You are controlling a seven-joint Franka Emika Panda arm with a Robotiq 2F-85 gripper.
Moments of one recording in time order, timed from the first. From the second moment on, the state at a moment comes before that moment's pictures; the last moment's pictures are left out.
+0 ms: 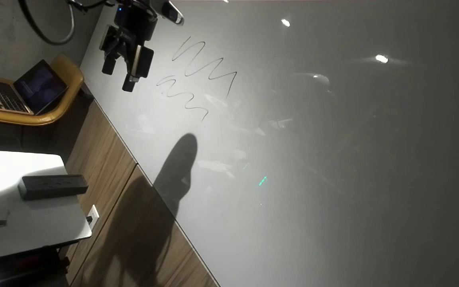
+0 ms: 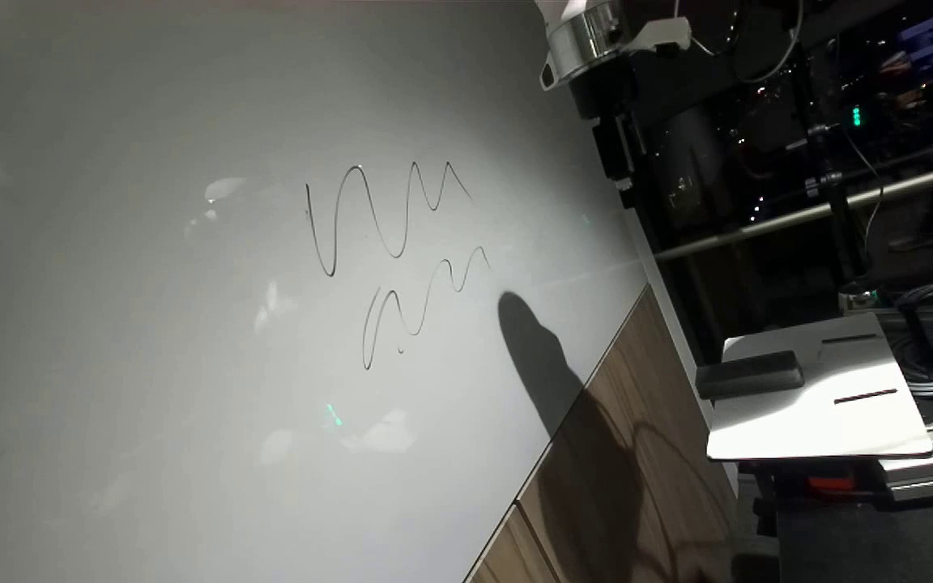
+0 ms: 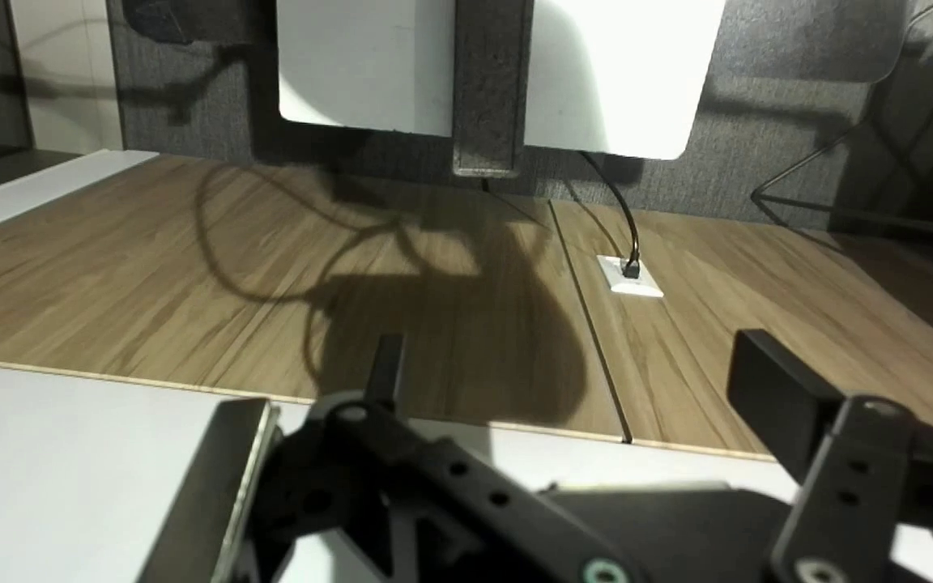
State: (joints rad) arm 0.06 -0.59 0.05 -2.56 -0.03 2.05 0.00
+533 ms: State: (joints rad) arm 0.05 -0.57 0.08 -2.77 -0.04 2.27 0.06
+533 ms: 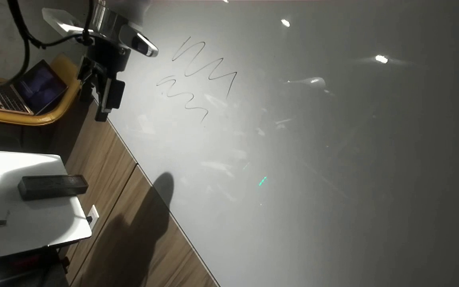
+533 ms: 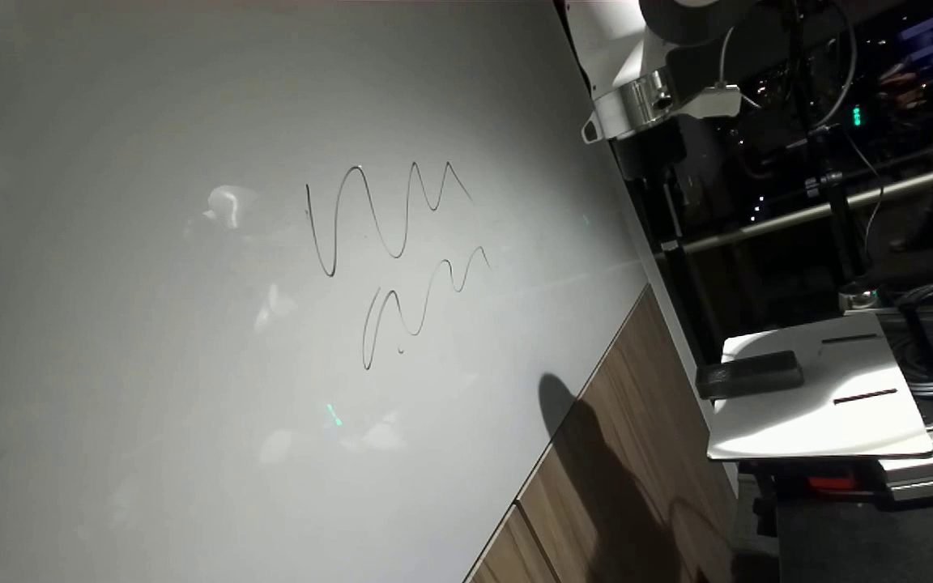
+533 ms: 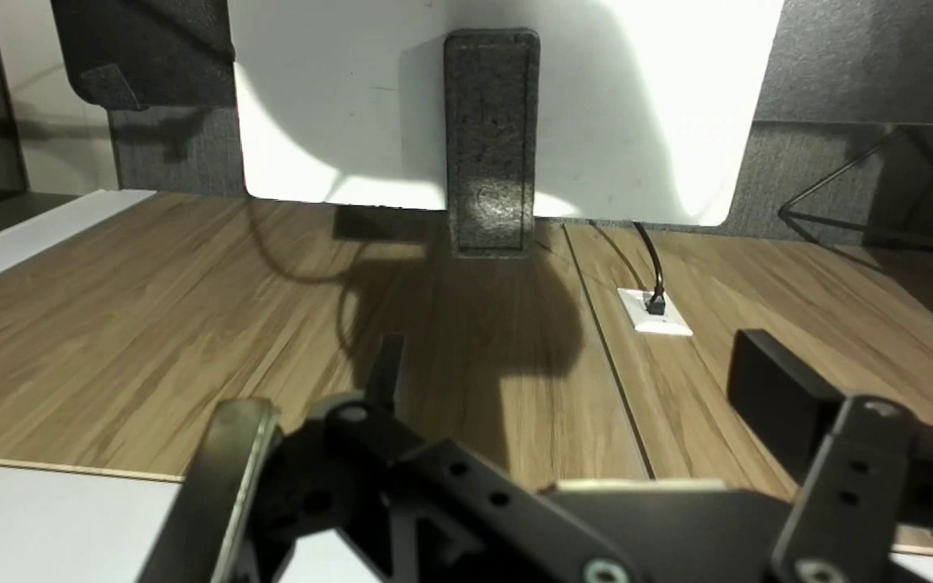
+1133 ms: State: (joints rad) arm 0.00 -0.33 0.08 -2.78 -0.07 2.40 0.11
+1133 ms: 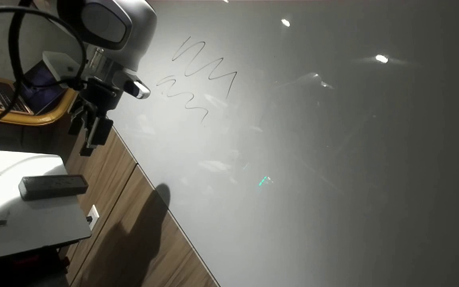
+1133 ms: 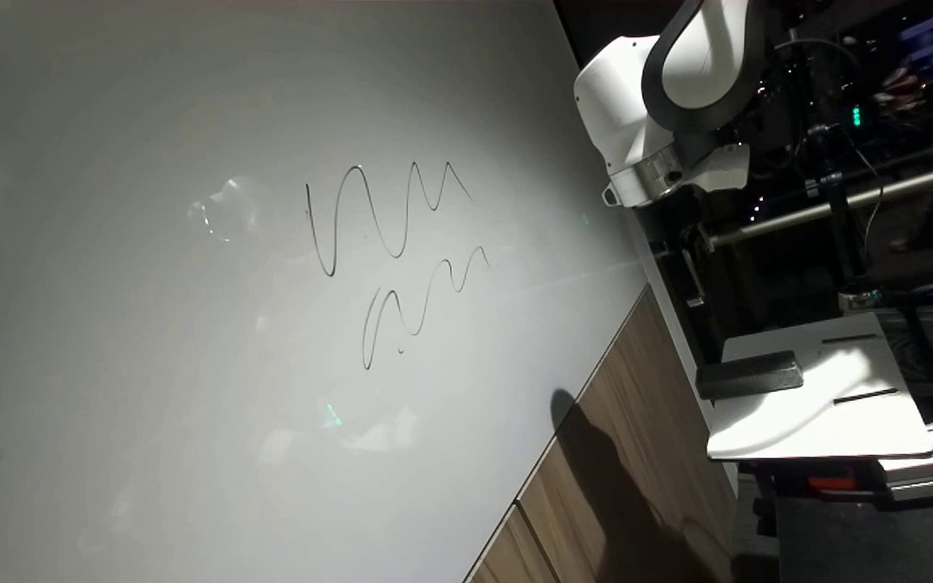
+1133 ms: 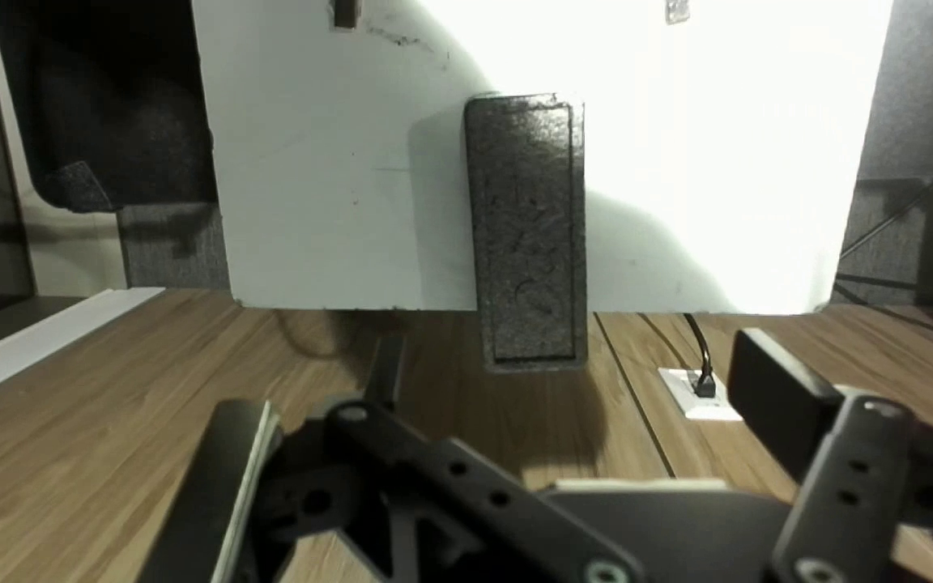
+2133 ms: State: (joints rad) arm 0.00 -0.07 0.07 -2.78 -0.07 2.55 0.11
